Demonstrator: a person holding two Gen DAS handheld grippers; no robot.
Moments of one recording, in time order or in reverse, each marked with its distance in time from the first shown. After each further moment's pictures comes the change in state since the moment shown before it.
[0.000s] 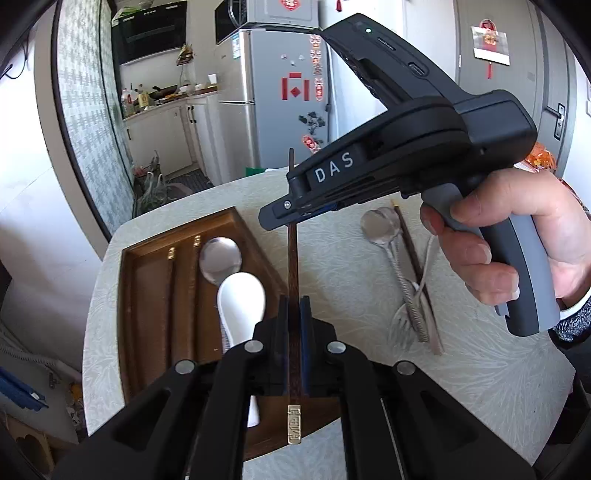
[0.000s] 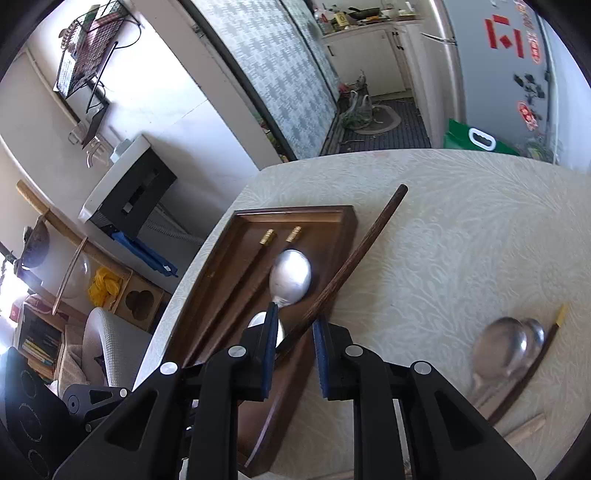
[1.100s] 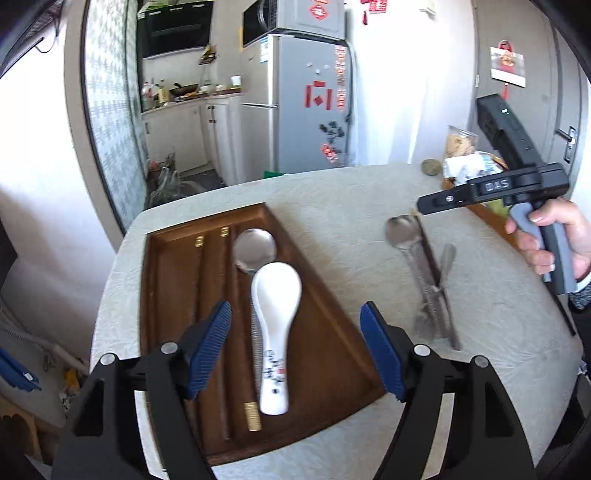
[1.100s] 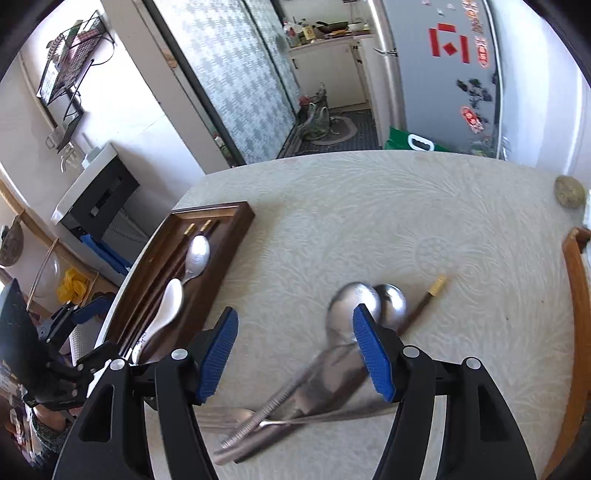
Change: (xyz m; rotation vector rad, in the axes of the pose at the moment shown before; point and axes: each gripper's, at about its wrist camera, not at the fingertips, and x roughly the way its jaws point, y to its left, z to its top) left arm -0.011 0.012 -0.013 -0.058 -0.036 -0.020; right arm -0.085 -0.112 -0.051 0.057 -0.056 -0.170
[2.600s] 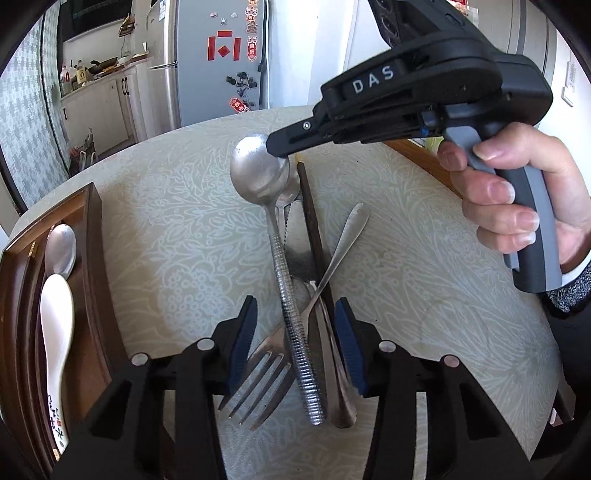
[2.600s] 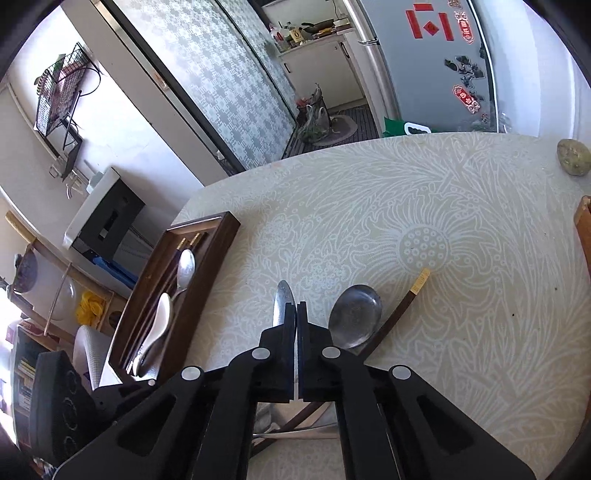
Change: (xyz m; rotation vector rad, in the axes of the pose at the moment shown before) left arm 0.108 -0.110 0.006 0.102 0.179 -0.206; right arm 0.004 -0.024 0.005 0.070 -0.031 0.110
